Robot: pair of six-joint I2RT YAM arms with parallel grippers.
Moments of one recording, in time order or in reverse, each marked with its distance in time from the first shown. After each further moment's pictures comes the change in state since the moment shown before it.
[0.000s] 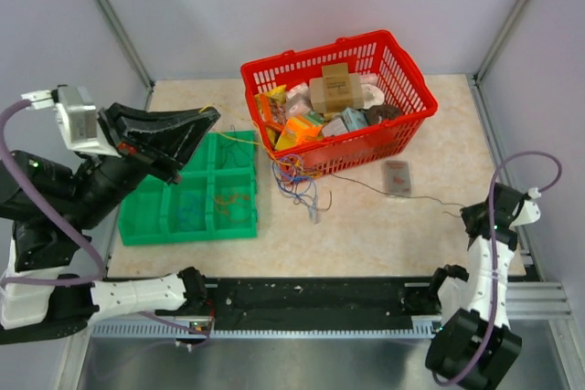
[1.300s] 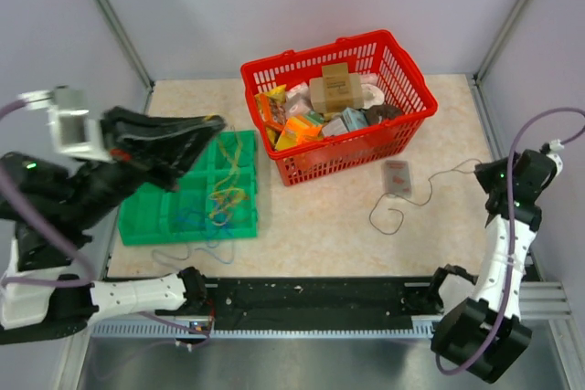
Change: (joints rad) left arm 0.000 -0.025 0.021 0.034 0.120 -0.068; right arm -0.111 0.184 0.301 0.101 -0.255 -0.109
